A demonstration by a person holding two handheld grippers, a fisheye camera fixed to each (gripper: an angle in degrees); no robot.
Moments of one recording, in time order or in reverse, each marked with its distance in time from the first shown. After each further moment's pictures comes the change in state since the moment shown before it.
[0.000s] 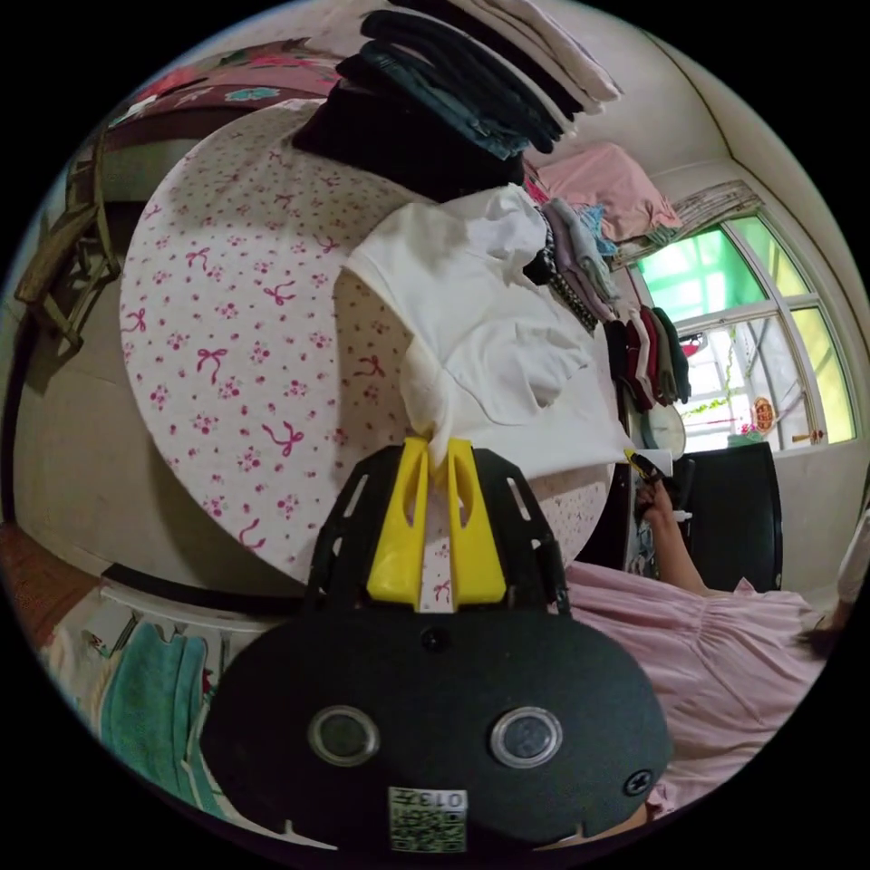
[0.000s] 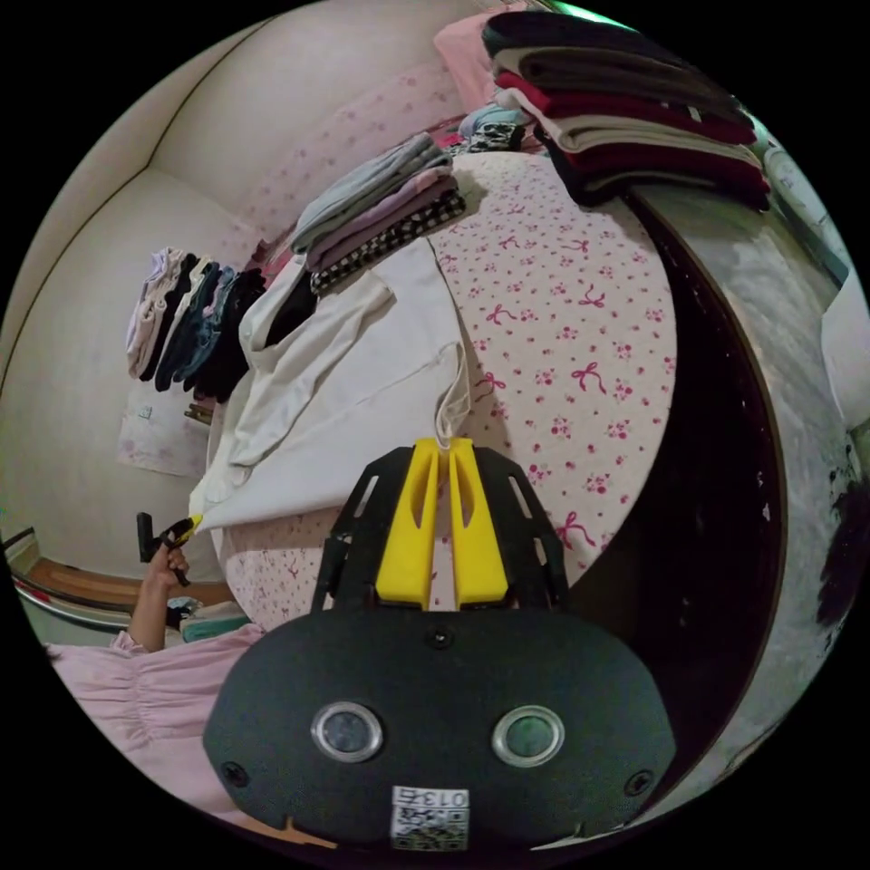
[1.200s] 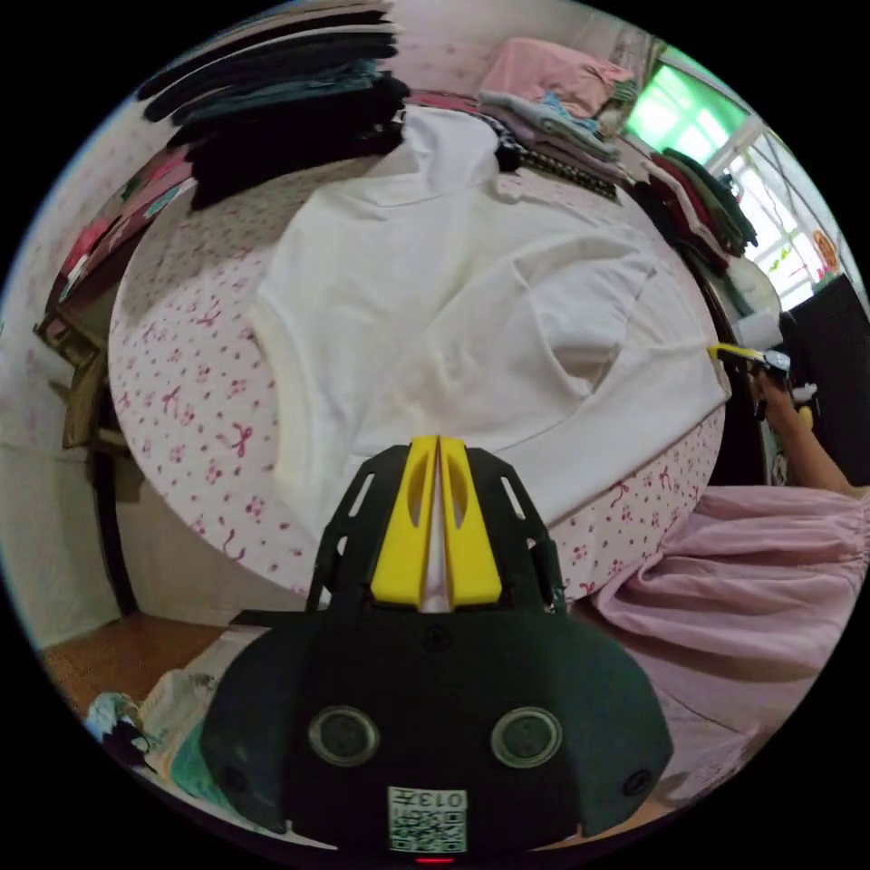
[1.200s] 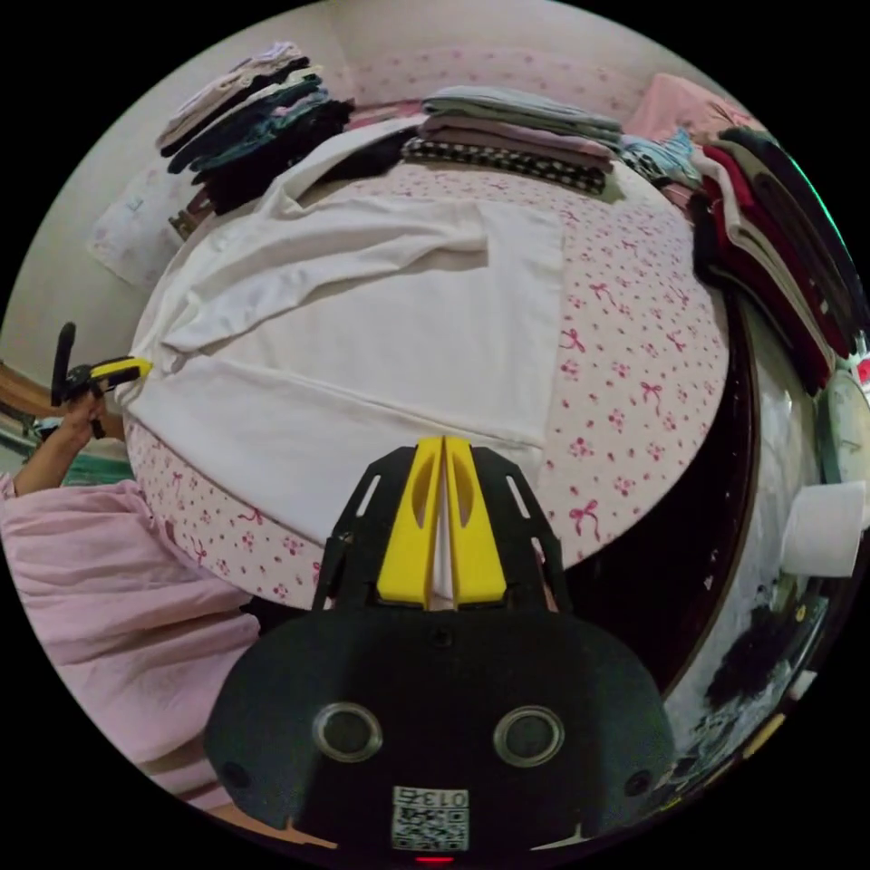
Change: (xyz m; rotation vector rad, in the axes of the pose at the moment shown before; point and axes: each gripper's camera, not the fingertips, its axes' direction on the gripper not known) left arm 0.148 0.022 0.111 -0.086 -0.428 0.370; right arm -0.157 -0.030 0.181 -0.206 0.320 -0.457
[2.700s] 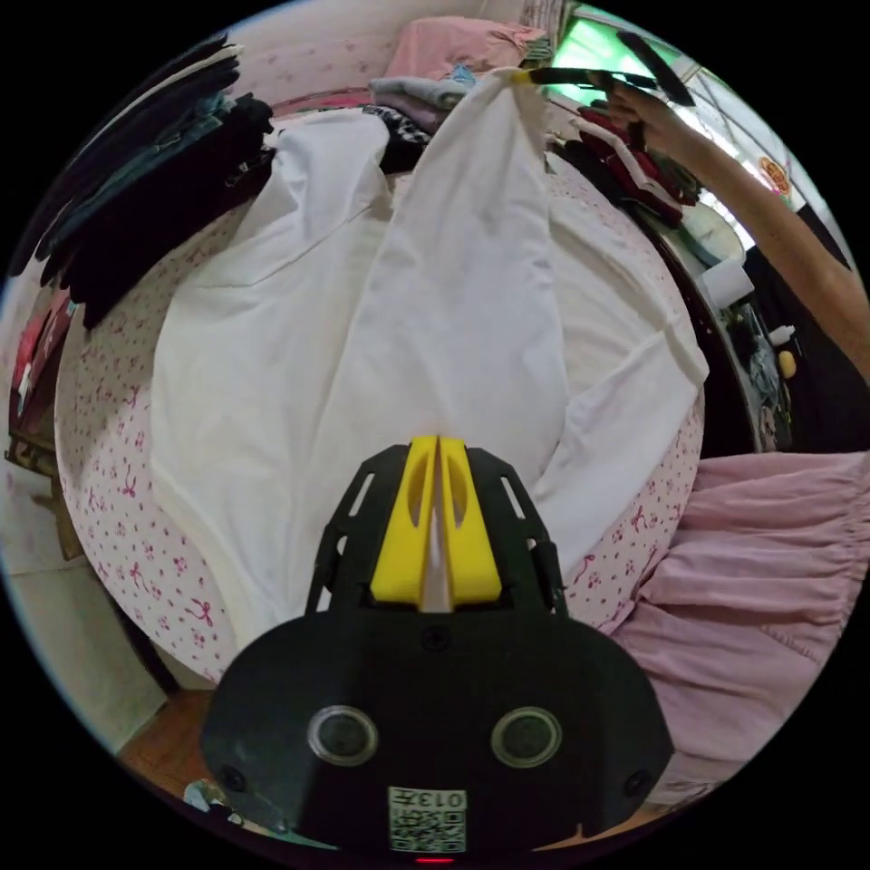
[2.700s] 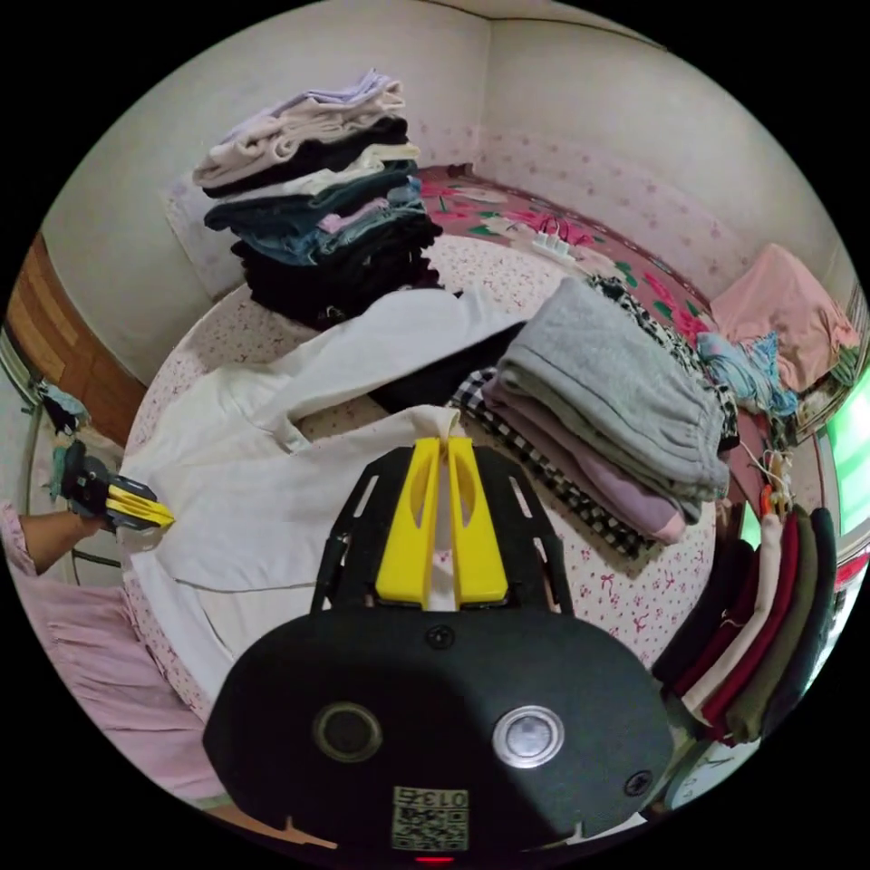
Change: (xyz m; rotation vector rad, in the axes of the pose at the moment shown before) left arm 0.052 -0.118 0.084 -0.038 0.076 0.231; right arm -0.187 -0.392 -0.070 0.314 -0.011 -0.421
